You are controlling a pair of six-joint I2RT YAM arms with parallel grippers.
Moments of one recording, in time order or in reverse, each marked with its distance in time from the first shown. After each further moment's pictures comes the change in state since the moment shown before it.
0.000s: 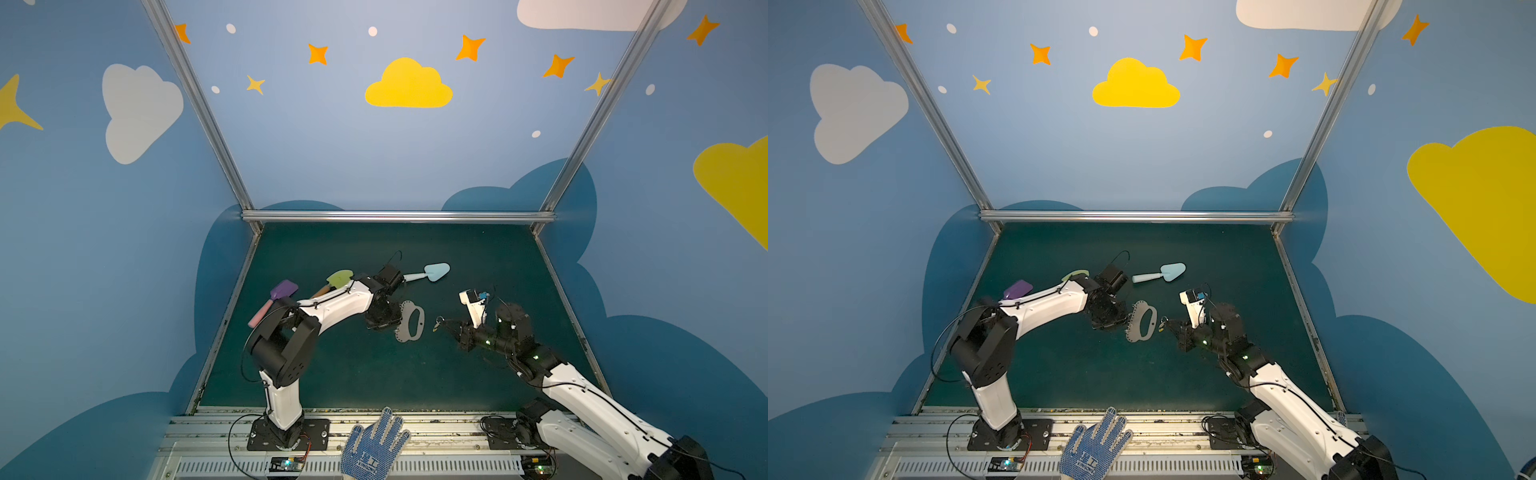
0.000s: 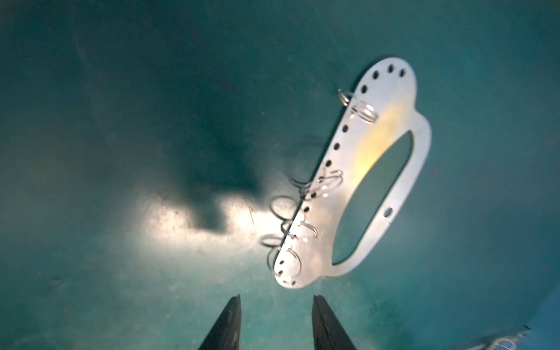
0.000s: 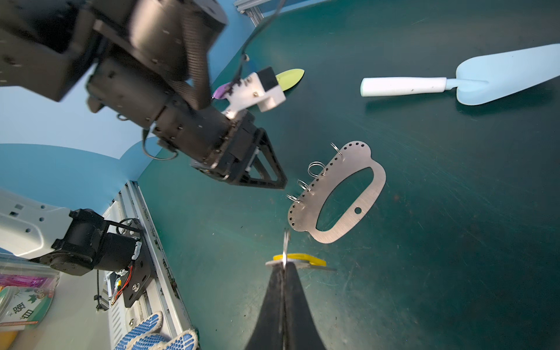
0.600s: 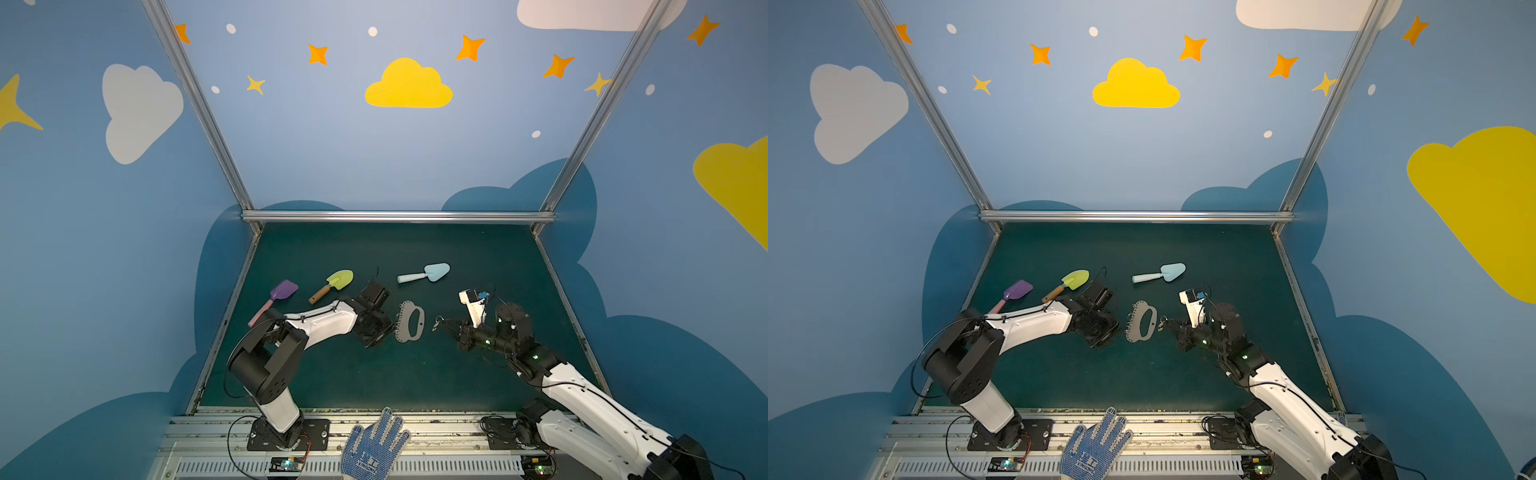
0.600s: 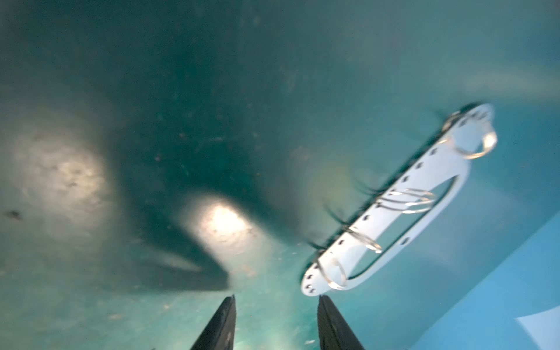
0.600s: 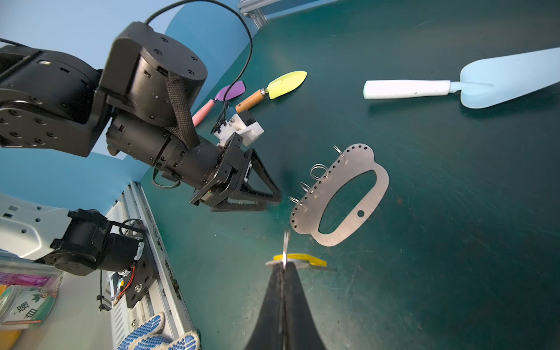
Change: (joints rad) left arm 0.020 -0.135 -0.322 0.315 0.057 -0.425; right arm 0.001 0.002 0.000 0.018 -0.011 0.003
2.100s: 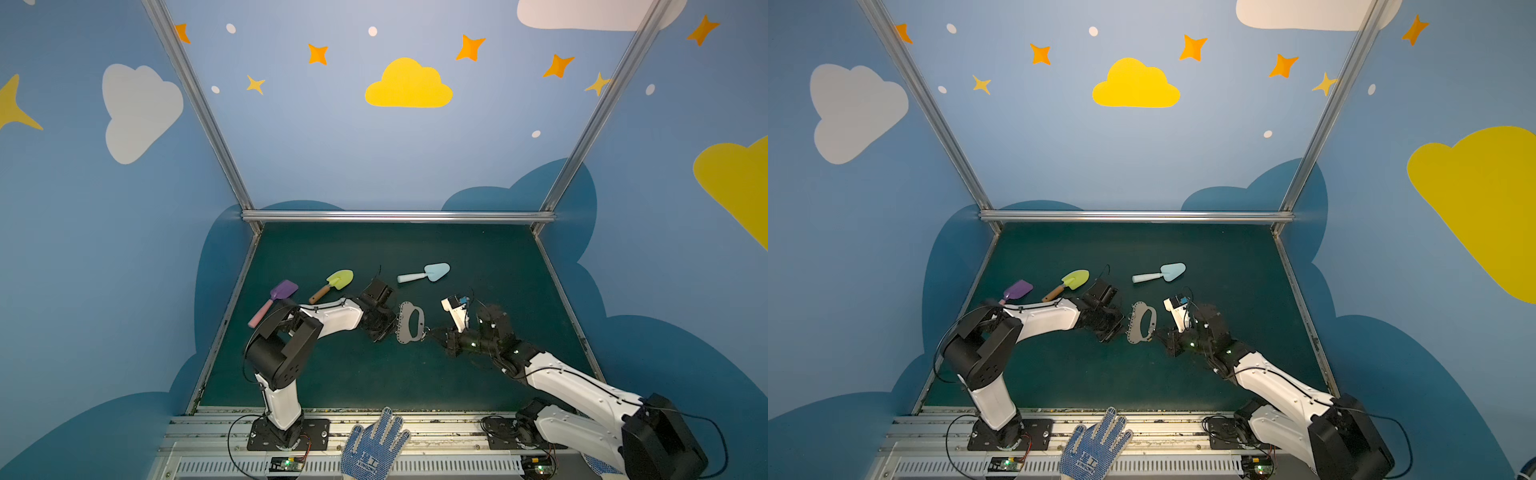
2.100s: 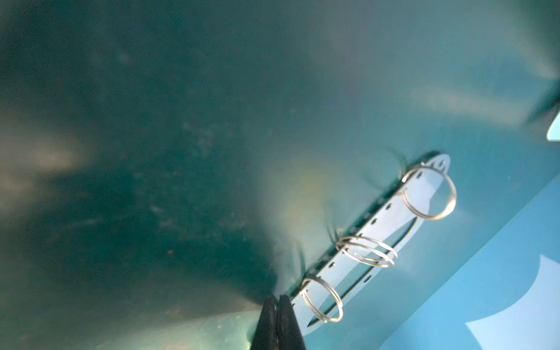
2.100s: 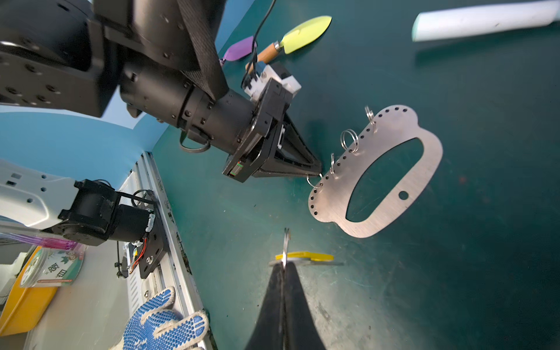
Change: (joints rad) left arm 0.011 0.124 0.038 0.145 0.046 -0.055; right arm 0.098 0.218 -0.027 0.147 -0.041 0.035
